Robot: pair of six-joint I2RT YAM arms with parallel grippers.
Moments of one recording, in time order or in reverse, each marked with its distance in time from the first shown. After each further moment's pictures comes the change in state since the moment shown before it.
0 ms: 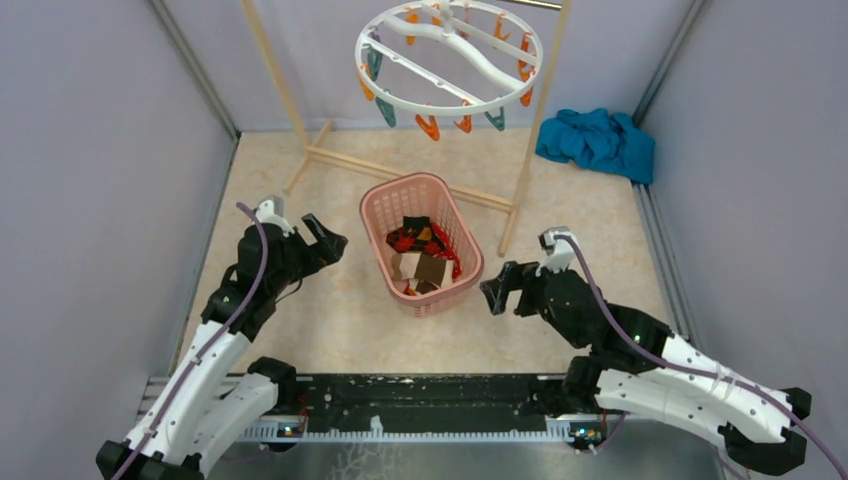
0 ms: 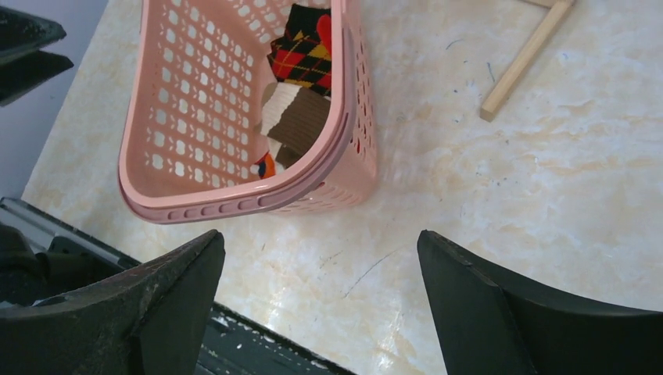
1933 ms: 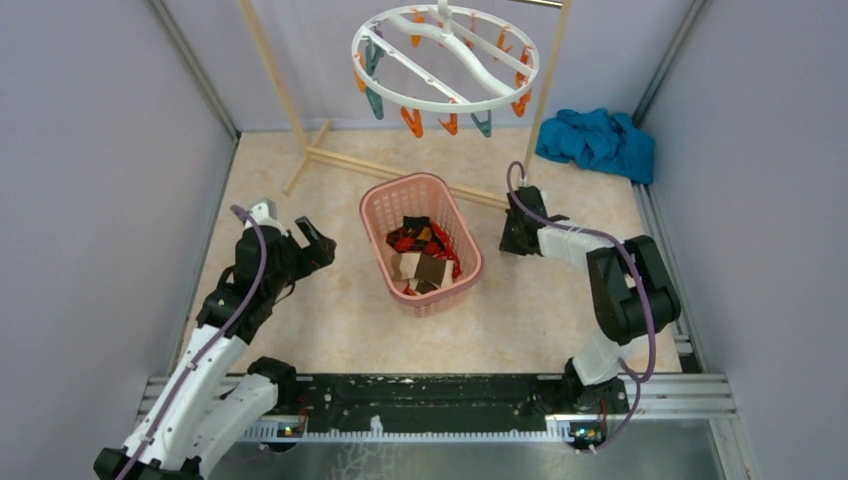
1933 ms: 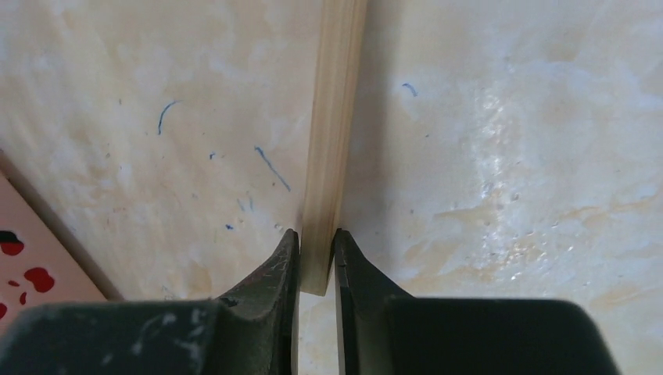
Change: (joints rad) left arm 0.000 -0.024 0.018 -0.098 -0.117 0.049; right arm -0.726 1.112 0.175 0.415 -0.373 -0.120
